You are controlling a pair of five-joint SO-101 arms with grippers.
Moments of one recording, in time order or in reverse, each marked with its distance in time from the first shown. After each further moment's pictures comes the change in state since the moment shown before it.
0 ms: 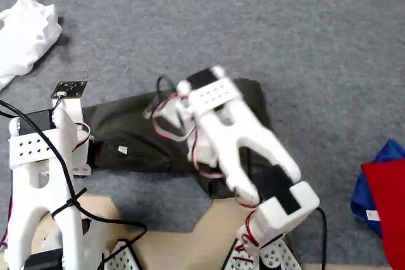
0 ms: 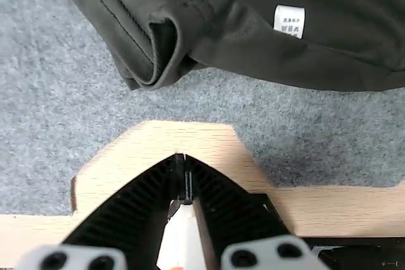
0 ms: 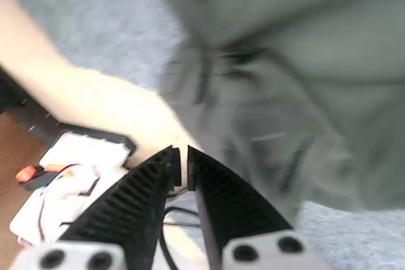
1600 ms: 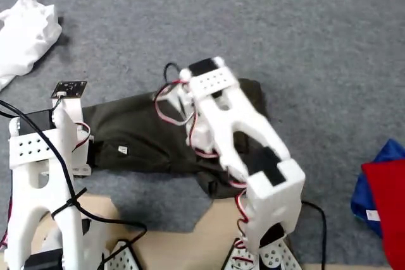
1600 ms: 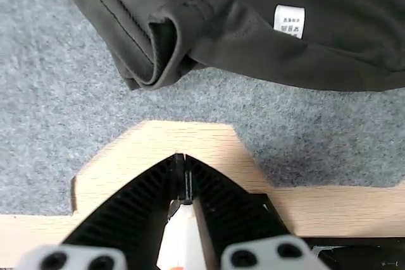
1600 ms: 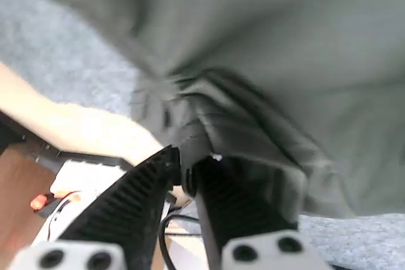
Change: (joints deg) left arm 0.0 0.0 0.0 0.0 0.0; right arm 3.3 10.9 -9.8 0.0 -6.1
